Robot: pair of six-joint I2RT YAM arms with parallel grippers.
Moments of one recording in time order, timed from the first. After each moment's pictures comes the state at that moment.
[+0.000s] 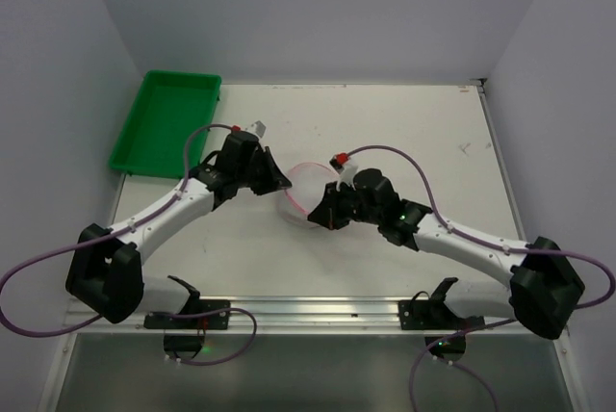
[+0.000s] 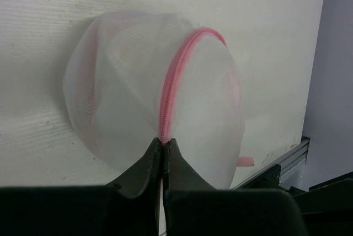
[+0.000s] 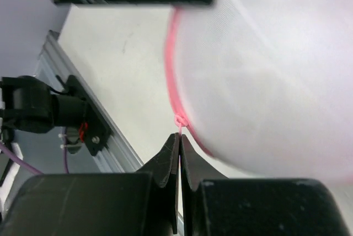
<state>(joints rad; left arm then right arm) -0.51 1.35 0.93 -0.31 0.19 -0.81 0.83 1.27 0.73 0.04 -0.24 0.60</state>
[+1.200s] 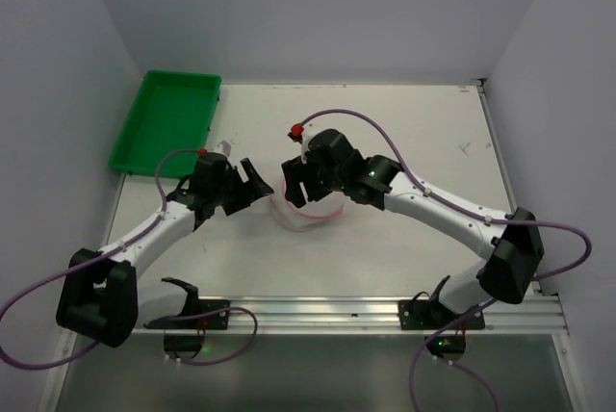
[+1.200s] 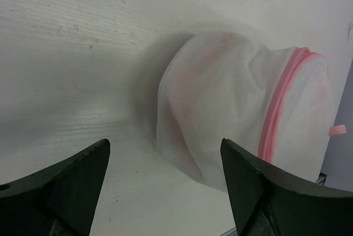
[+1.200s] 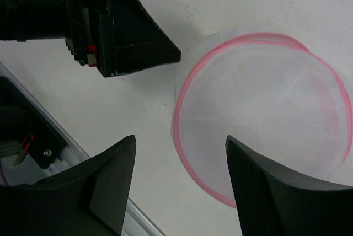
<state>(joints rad) -0.33 1.19 0.64 -0.21 0.18 -0.79 0.90 1.47 1.30 -0.50 -0.01 0.33</state>
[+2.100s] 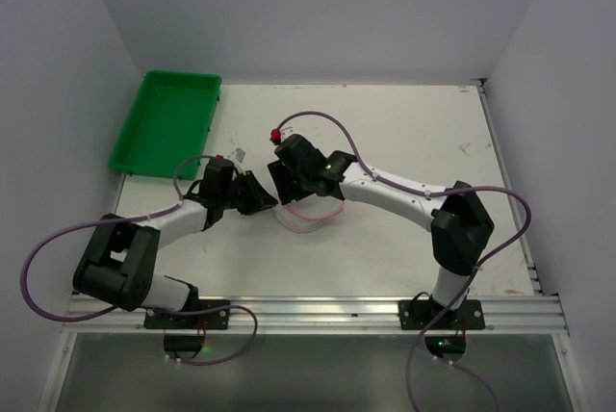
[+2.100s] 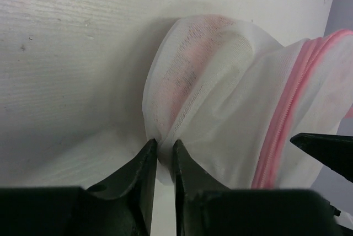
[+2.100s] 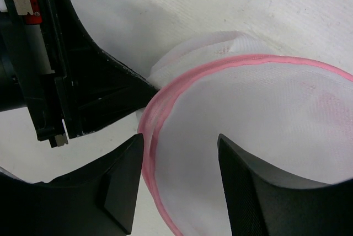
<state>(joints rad) -0.33 1.41 0.55 0.12 0.40 -0.82 0.94 1.80 1.46 -0.55 0.16 0.41</state>
